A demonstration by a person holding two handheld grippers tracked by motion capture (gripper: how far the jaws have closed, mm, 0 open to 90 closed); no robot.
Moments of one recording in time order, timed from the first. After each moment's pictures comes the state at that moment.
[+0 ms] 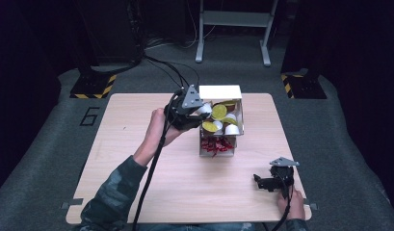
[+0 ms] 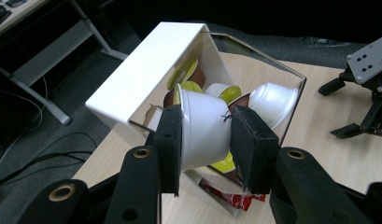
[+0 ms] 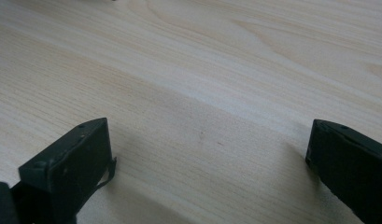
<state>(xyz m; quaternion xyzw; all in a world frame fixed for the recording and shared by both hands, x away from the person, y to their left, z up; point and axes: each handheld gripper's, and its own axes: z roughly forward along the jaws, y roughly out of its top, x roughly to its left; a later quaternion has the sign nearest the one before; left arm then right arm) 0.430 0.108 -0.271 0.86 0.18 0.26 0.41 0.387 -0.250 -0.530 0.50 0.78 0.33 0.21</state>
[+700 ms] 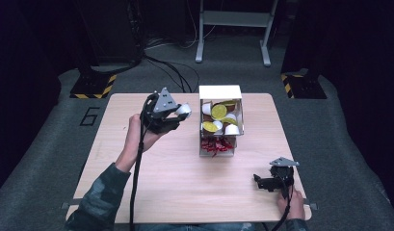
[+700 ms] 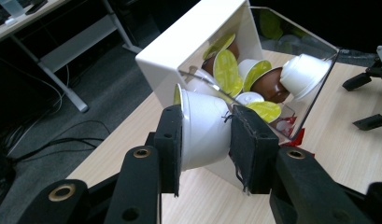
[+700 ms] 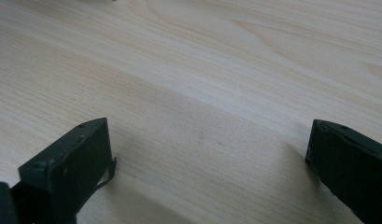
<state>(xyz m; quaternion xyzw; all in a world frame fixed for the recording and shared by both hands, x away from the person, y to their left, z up) 0.421 0.165 -0.282 0.83 0.23 0.28 0.42 0.387 -0.250 -0.530 0.50 0.78 0.33 0.21</state>
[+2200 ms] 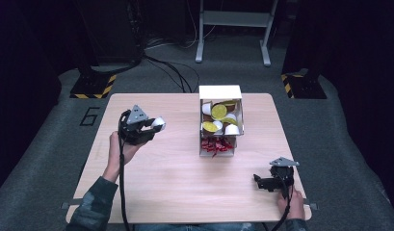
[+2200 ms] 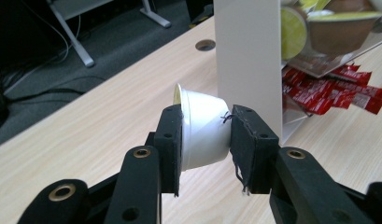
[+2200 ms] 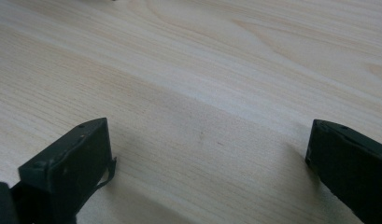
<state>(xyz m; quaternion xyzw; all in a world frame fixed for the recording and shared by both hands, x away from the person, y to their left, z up) 0.438 0.238 -0.362 0.81 0.33 0.25 0.42 0.387 -0.250 -0.530 0.50 0.78 0.33 0.21</state>
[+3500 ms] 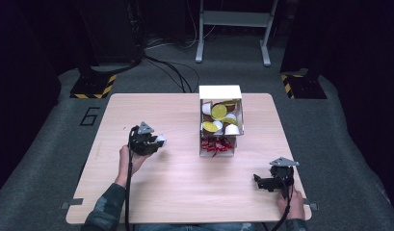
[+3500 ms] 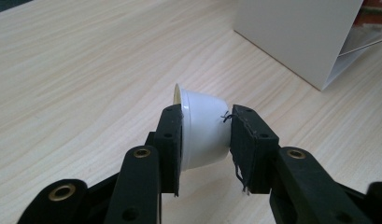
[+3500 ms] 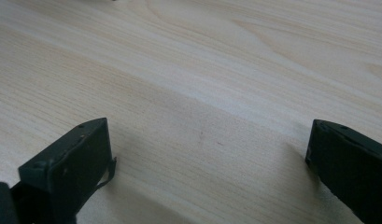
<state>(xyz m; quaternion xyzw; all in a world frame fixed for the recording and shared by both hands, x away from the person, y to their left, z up) 0.467 0.241 -0.460 0.82 0.39 0.19 0.37 0.387 -0.250 -0.530 0.50 0.78 0.33 0.21</state>
